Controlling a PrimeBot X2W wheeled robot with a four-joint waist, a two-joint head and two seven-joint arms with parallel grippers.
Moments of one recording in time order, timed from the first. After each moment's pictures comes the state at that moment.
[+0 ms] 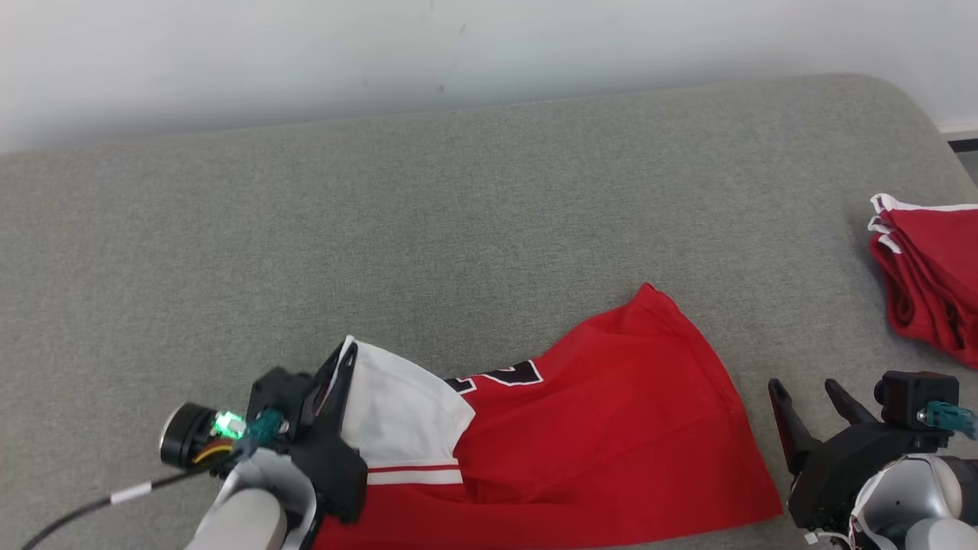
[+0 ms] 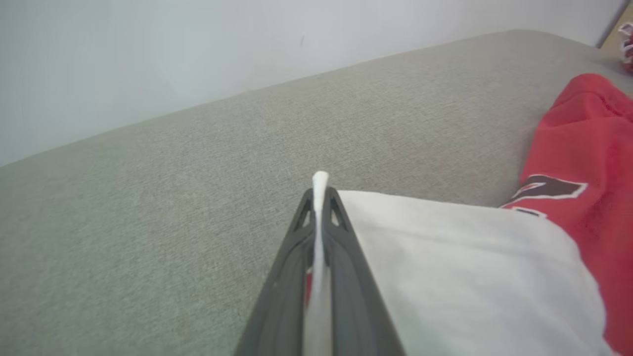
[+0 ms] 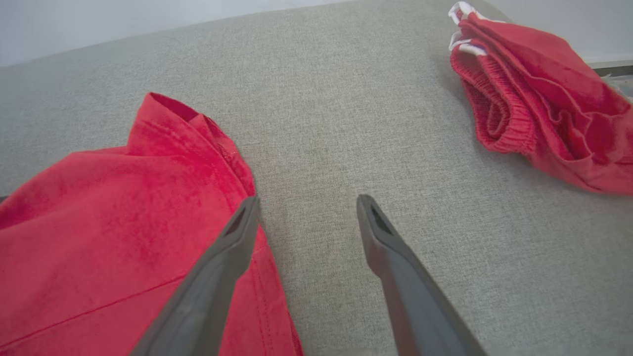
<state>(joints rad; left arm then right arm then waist) -0.47 0.30 -0.57 0.48 -0.42 0.04 -0.12 -0.11 -0.13 -0.10 0.09 0.22 0.13 0.36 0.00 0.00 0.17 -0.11</state>
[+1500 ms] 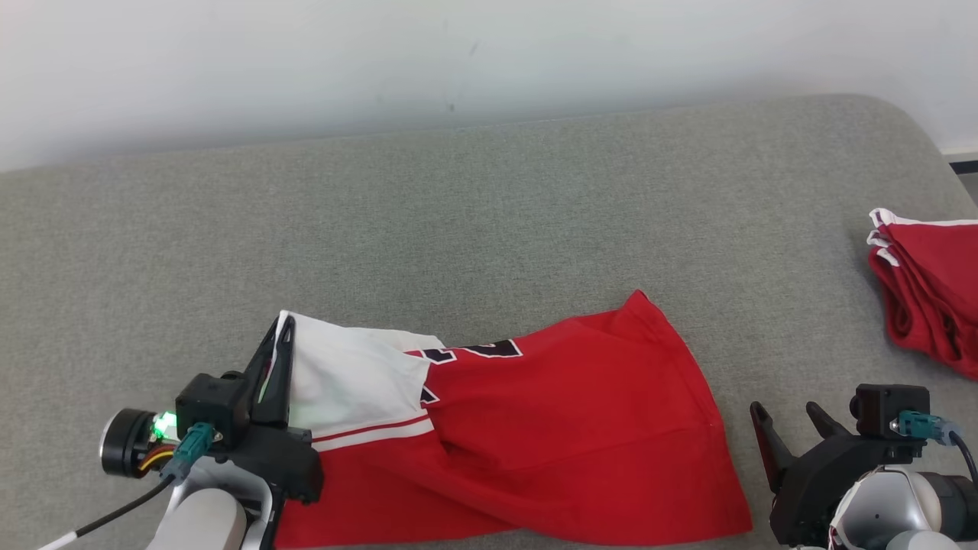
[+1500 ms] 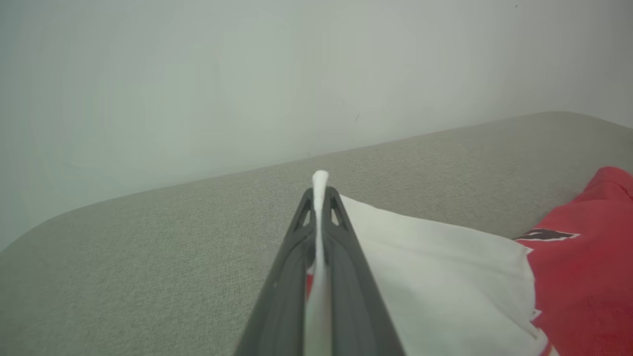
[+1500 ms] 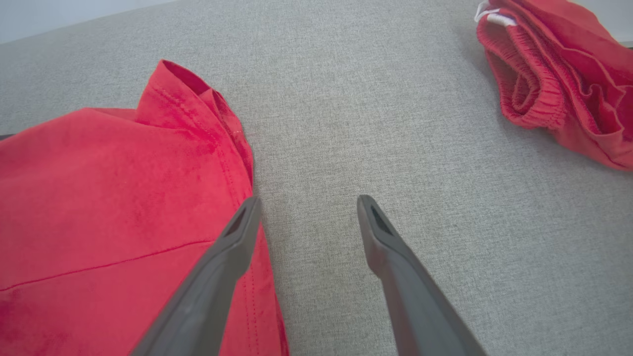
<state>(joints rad) -0.41 0.34 -0.45 0.39 -0.42 0.09 -0.26 -0.09 -0.08 -0.11 0.07 0.17 0.13 0.45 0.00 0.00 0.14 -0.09</state>
